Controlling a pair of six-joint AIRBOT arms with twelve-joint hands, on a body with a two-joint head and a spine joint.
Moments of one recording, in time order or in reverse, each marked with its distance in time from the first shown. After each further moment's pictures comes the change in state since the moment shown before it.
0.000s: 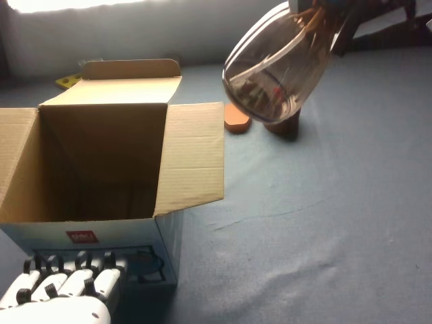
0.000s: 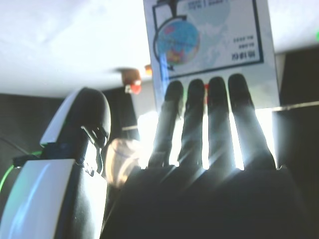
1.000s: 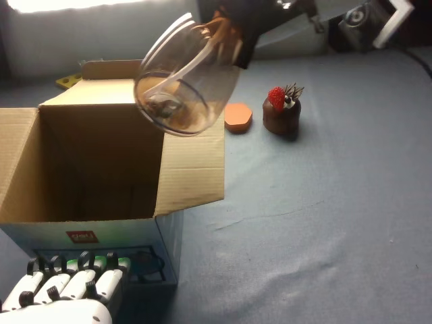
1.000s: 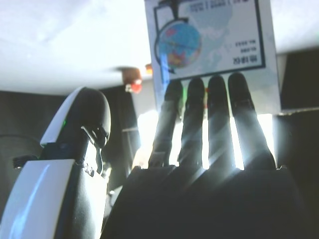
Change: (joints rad) left arm 0.066 -0.012 0.012 0.070 0.002 -0.043; right arm 0.008 -0.162 -0.013 0.045 -0.065 -0.034
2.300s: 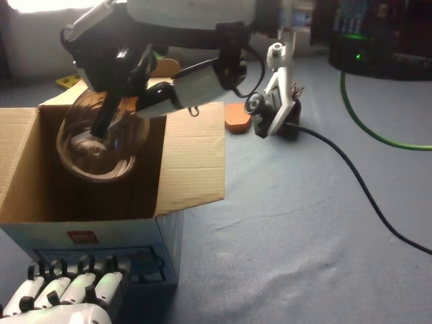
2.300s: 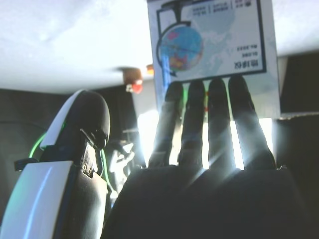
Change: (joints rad) left arm 0.026 -0.007 0.005 0.016 0.000 -0.035; right arm -0.146 -0.071 -0.321 0.357 -0.660 -0.364
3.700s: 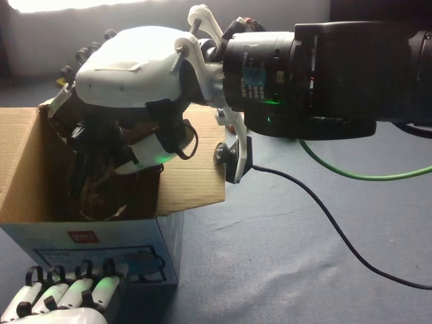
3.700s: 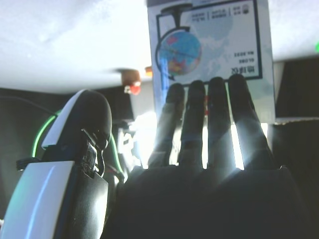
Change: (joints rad) left arm 0.021 -0.001 0.001 0.005 0.000 -0.032; right arm -0.055 -0.142 -0.019 0.048 -0.286 -0.128
